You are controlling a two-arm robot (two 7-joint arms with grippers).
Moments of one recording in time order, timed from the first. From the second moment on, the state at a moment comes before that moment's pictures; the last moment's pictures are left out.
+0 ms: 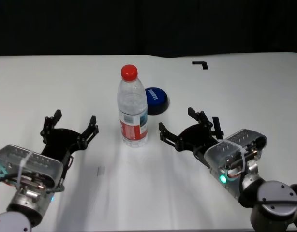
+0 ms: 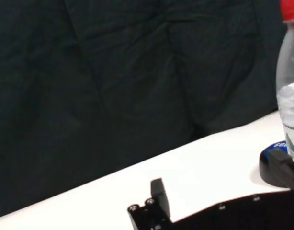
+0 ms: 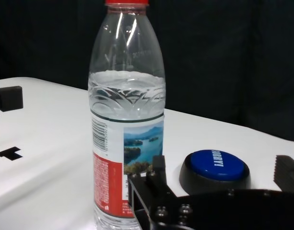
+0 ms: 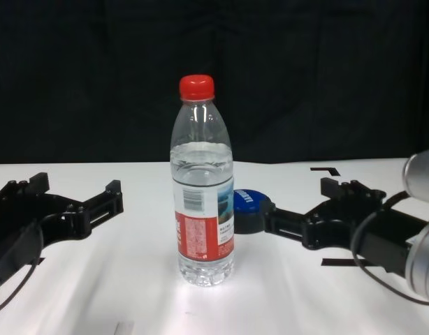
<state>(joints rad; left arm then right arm) 0.13 0.16 0.10 -1.72 0.18 -0.06 -0.08 0.03 0.17 -0.29 -1.66 0.06 0.06 0.21</state>
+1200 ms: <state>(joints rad) 0.13 0.16 0.10 -1.72 0.18 -0.06 -0.08 0.03 0.16 -0.30 -1.65 0.06 0.06 0.21</state>
